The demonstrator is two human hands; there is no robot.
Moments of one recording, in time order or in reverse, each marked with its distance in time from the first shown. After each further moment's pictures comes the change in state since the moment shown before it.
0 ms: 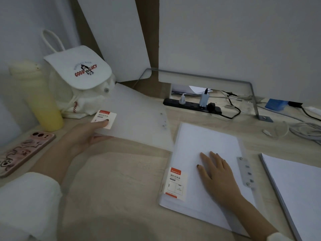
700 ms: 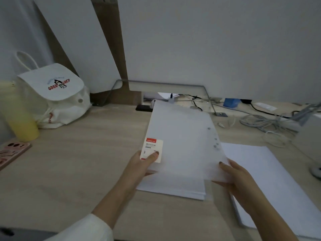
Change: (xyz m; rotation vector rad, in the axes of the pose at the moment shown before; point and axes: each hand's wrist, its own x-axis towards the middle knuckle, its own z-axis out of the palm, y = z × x) left_hand -0.142 -0.081 0.178 0.194 -0.200 0.139; right_hand -0.113 0.067 -0.100 1.401 0.101 0.299
